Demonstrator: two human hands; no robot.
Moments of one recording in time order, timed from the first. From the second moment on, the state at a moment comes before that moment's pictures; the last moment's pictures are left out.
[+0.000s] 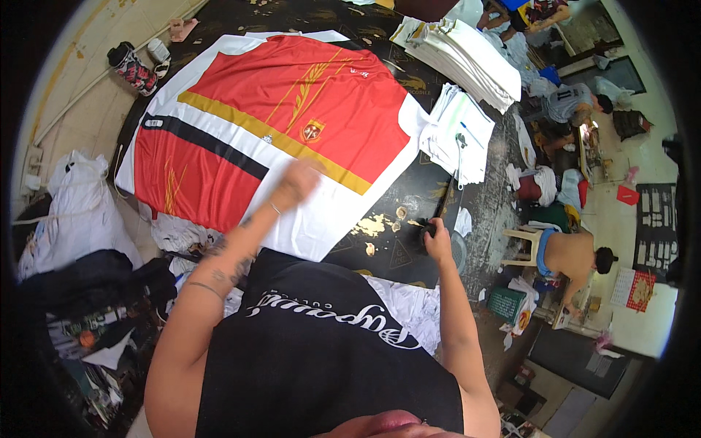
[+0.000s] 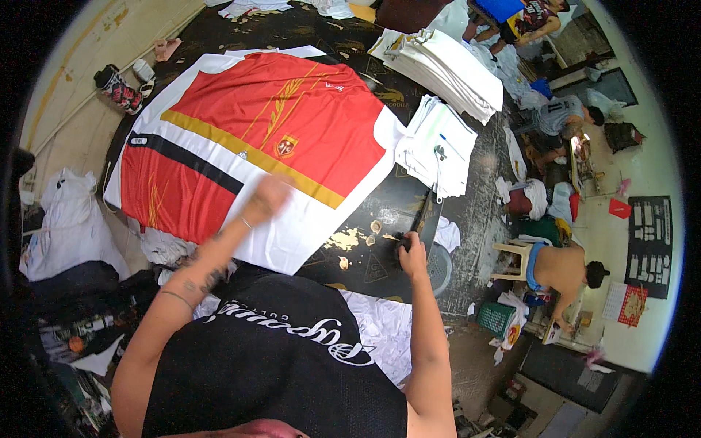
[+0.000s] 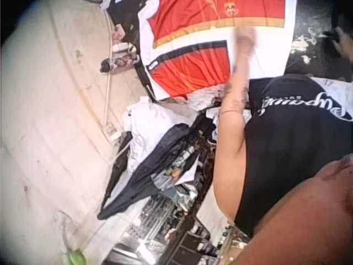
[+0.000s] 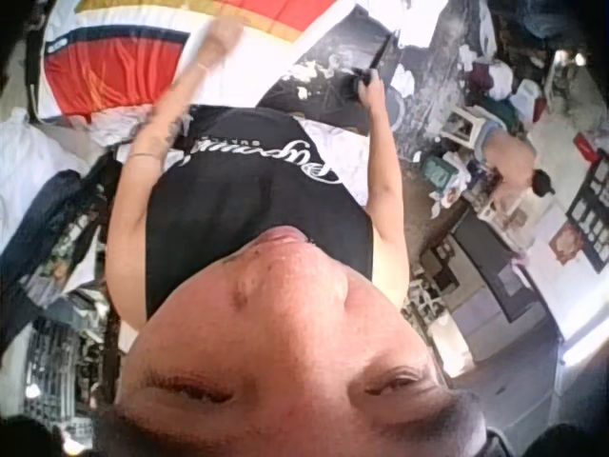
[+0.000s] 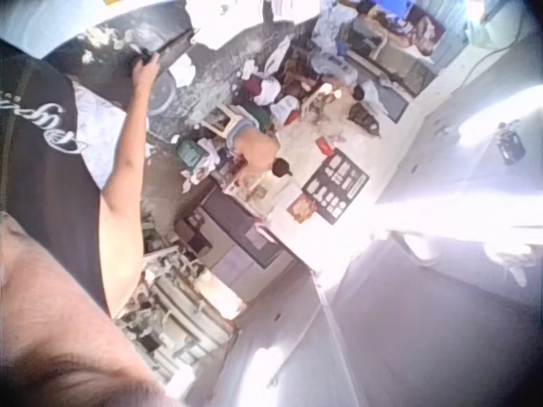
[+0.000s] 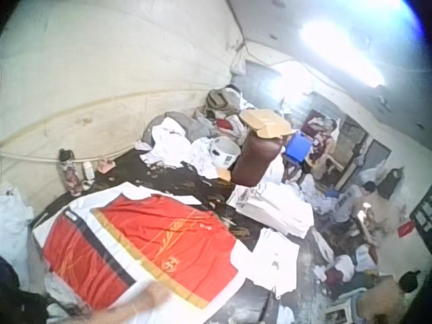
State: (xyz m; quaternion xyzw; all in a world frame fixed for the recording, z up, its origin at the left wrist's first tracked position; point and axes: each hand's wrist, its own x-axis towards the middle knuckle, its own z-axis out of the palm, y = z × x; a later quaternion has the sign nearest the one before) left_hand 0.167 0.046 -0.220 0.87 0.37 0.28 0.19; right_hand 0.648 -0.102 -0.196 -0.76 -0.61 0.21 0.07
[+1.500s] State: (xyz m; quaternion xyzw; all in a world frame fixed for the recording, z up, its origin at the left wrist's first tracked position) left_hand 0.279 -0.156 -0.256 0.85 0.36 0.35 0.18; right_hand 0.515 -0.020 -0.160 -0.53 -0.54 0.63 -0.16
